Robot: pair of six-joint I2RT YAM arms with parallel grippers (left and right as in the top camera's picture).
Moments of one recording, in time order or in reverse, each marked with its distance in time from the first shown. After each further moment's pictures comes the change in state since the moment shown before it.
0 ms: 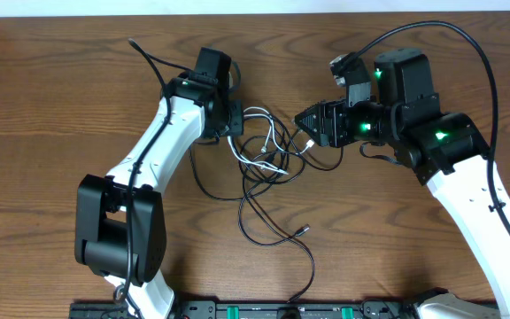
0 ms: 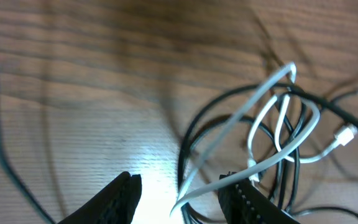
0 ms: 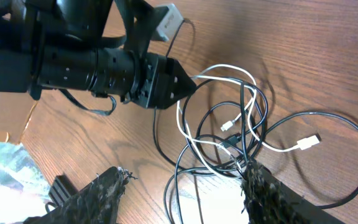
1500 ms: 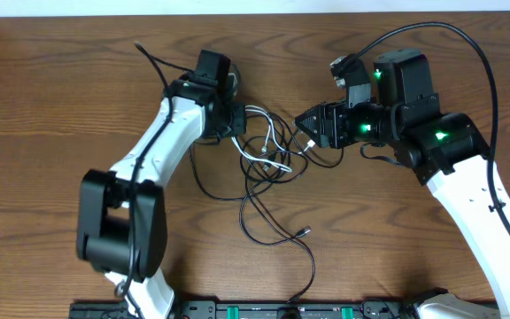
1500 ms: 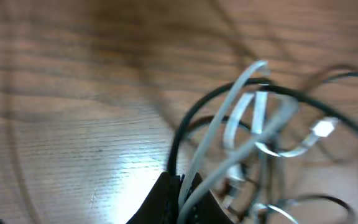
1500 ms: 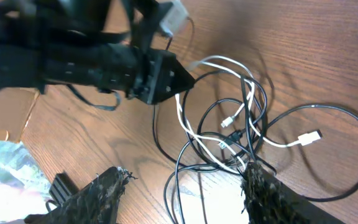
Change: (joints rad) left arm 0.010 0.013 -0.013 0.050 0.064 0.026; right arm 0.000 0.000 0.000 -0.014 0.000 0.000
